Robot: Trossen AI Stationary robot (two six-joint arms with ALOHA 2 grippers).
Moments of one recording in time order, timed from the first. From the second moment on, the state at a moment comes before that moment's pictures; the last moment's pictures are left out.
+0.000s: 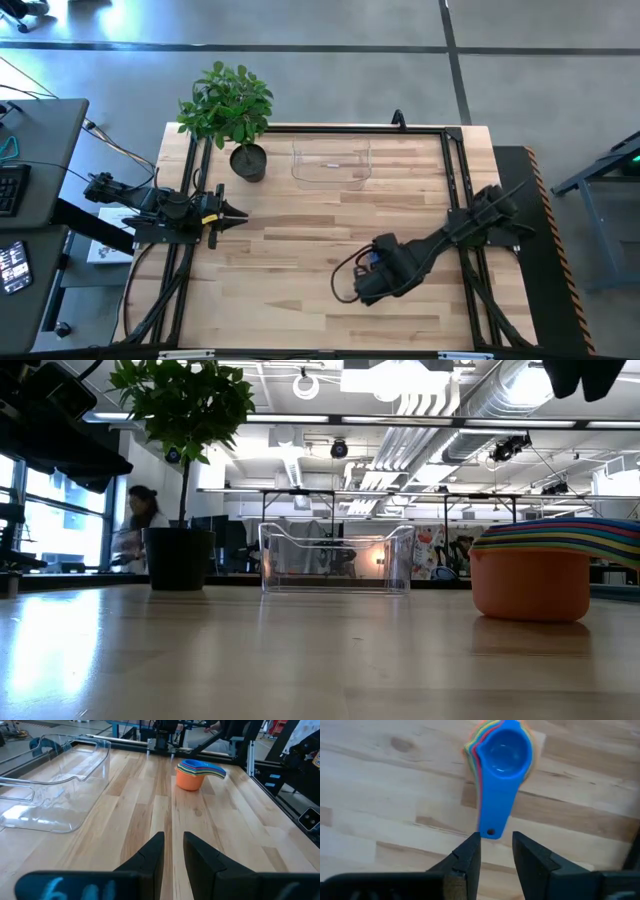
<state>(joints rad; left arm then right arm) -0.32 0.01 0.12 -0.37 -0.32 -0.20 0.55 1.88 1.77 -1.49 0.08 1.89</state>
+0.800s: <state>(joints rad) -0.32 0.01 0.12 -0.37 -0.32 -0.20 0.59 1.89 1.52 -1.24 0.14 1.98</state>
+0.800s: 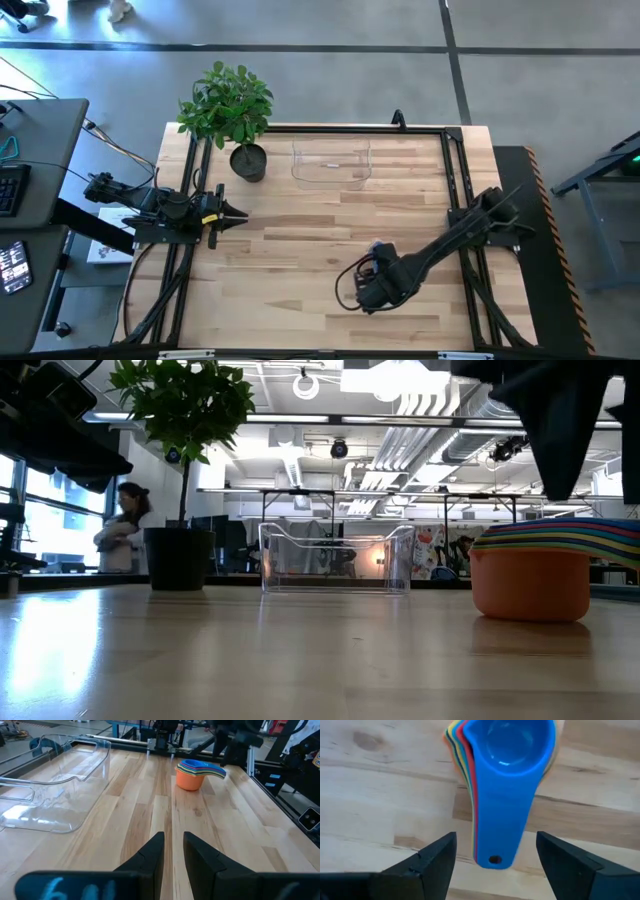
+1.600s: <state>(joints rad) -0.32 0.01 0.12 -0.37 -0.32 -0.20 0.51 1.89 1.34 -1.03 0.05 1.90</state>
